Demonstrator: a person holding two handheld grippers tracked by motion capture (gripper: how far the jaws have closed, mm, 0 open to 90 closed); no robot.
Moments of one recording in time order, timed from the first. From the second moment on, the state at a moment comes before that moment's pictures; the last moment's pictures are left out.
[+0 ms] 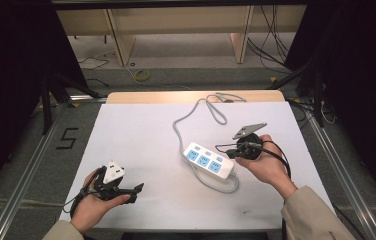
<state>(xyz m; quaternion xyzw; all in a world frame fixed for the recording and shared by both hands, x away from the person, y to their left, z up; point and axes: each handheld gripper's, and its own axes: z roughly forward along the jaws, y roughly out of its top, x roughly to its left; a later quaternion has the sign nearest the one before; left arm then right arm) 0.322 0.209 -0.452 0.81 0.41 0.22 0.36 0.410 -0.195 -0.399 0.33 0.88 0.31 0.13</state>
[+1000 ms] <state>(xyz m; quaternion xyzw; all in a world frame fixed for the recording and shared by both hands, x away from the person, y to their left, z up) 0.322 0.209 -0.452 0.81 0.41 0.22 0.36 0.425 -0.185 -0.404 0.33 0.89 0.29 0.12</state>
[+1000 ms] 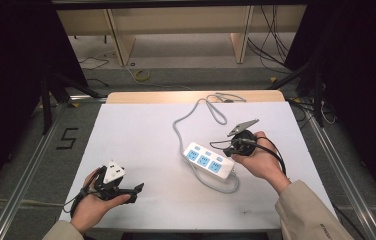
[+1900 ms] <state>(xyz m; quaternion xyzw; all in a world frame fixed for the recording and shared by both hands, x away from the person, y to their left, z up) 0.322 0.209 -0.452 0.81 0.41 0.22 0.36 0.436 -0.174 -0.409 0.33 0.90 0.27 0.11</state>
